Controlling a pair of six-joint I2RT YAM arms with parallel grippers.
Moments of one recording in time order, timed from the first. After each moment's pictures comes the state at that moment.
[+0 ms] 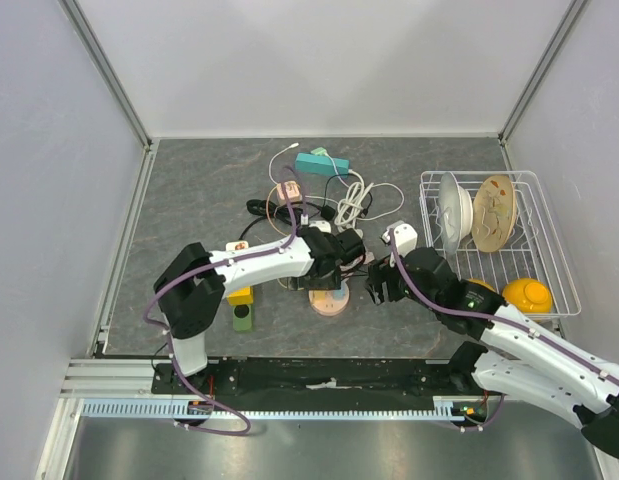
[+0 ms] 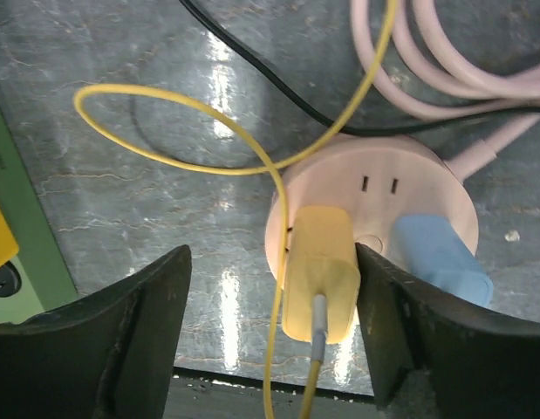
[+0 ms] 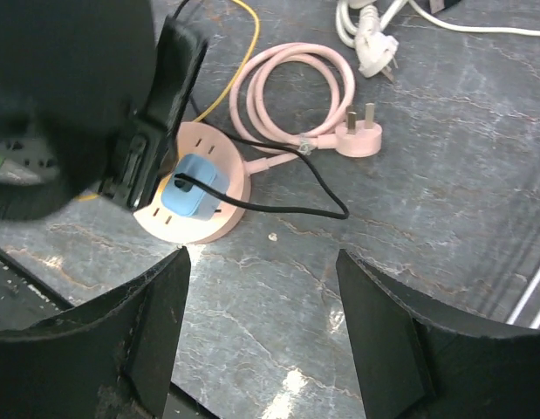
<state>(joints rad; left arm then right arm) -1.04 1.83 1.36 -0.98 -0.42 -1.04 0.82 0.81 0.64 -0.41 0.18 0.28</state>
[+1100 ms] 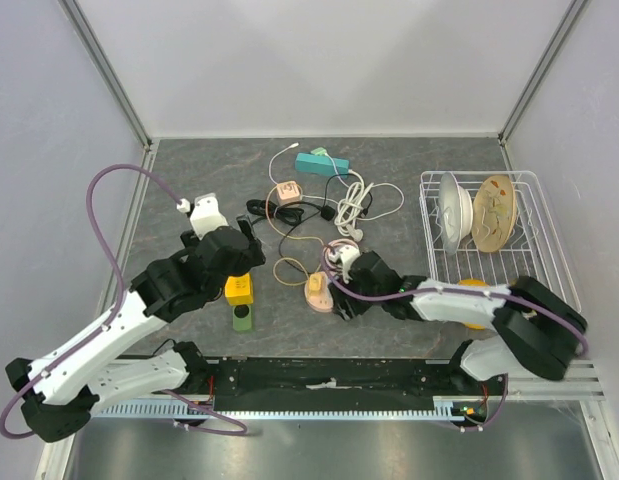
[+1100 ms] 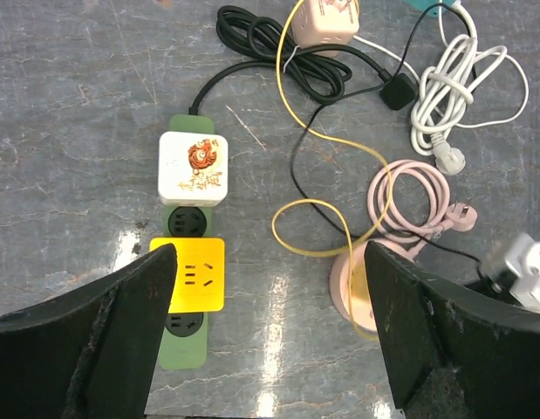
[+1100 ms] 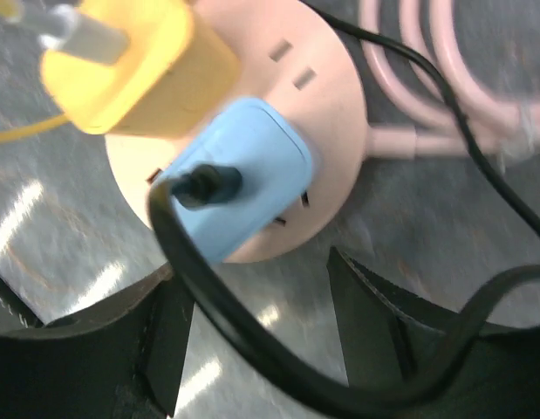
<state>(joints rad) -0.87 0.92 1.06 -0.88 -0.71 -0.85 0.88 1.33 0.51 0.01 -0.07 0.26</state>
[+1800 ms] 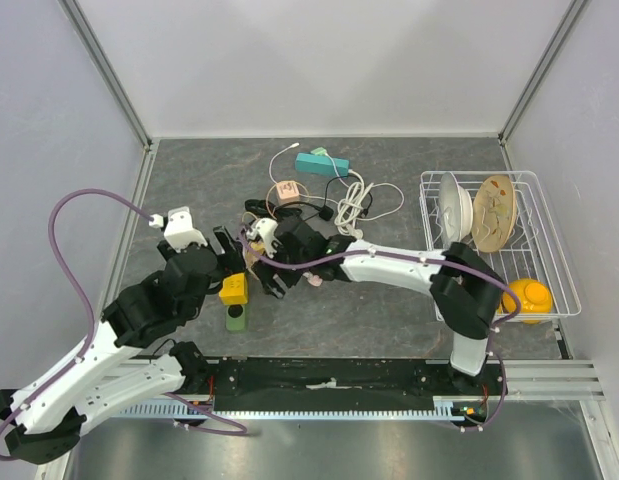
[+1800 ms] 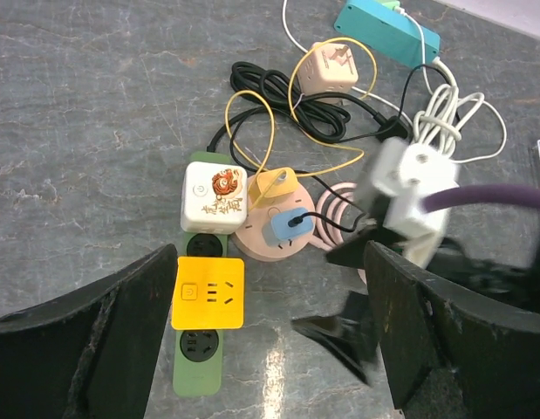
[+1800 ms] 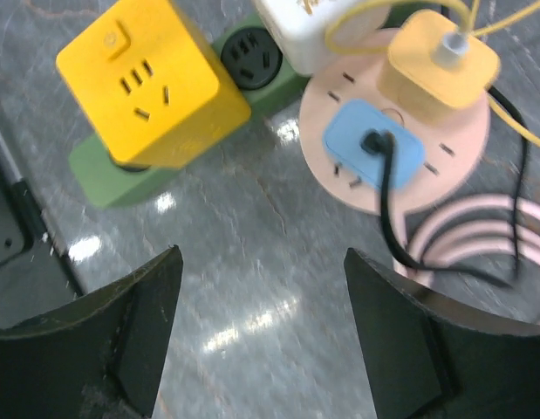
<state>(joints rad) -0.87 0.68 0.93 -0.81 -0.78 -0.72 1.03 1.87 1.30 -0.14 -0.14 0.09</state>
